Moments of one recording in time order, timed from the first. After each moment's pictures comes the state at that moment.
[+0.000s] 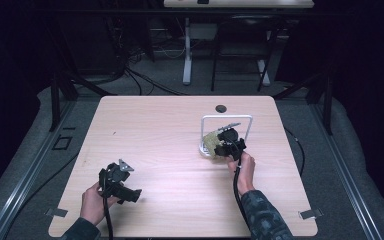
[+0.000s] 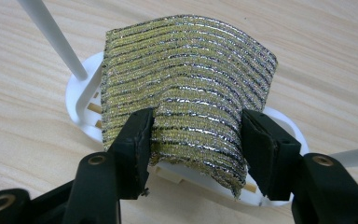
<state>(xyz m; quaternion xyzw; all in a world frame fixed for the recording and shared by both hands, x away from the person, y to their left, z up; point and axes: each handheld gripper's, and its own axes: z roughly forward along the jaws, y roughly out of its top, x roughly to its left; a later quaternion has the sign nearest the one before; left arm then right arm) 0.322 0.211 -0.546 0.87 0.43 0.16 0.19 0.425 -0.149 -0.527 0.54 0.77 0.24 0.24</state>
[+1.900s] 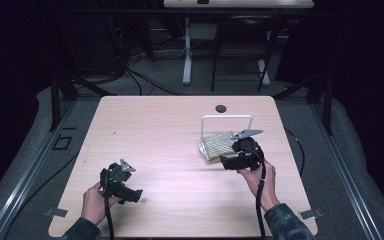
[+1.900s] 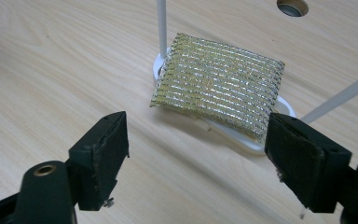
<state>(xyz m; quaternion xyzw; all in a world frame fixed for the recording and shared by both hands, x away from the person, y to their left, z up) 0.322 0.207 -0.546 0.87 0.43 0.16 0.19 0.354 -0.182 -0.471 0.45 0.81 0.31 0.19</state>
